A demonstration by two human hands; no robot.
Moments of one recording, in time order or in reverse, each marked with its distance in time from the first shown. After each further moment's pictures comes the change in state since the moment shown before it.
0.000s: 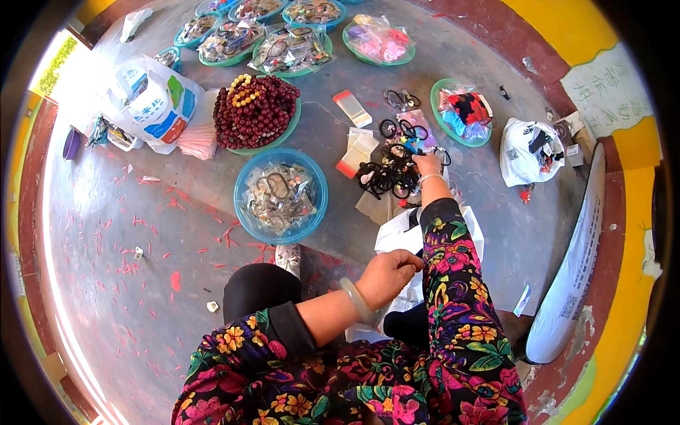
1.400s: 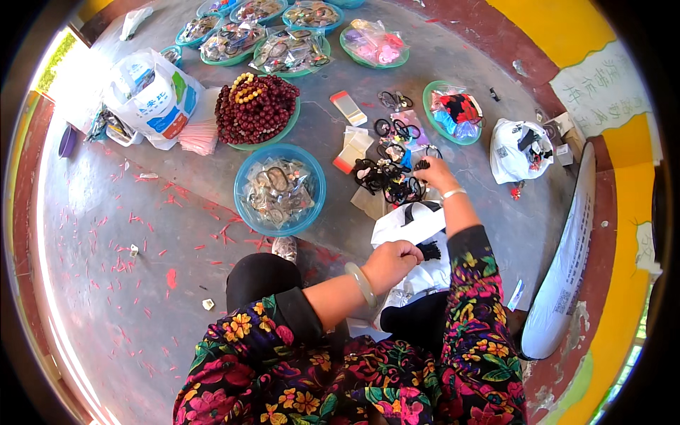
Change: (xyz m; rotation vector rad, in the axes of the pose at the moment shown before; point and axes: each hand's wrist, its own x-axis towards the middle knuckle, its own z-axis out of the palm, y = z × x) left_hand 0.001 -0.003 0.007 0.084 -0.048 0.049; right_hand -0.093 -0.041 -0.099 -0.099 -0.283 -0.231
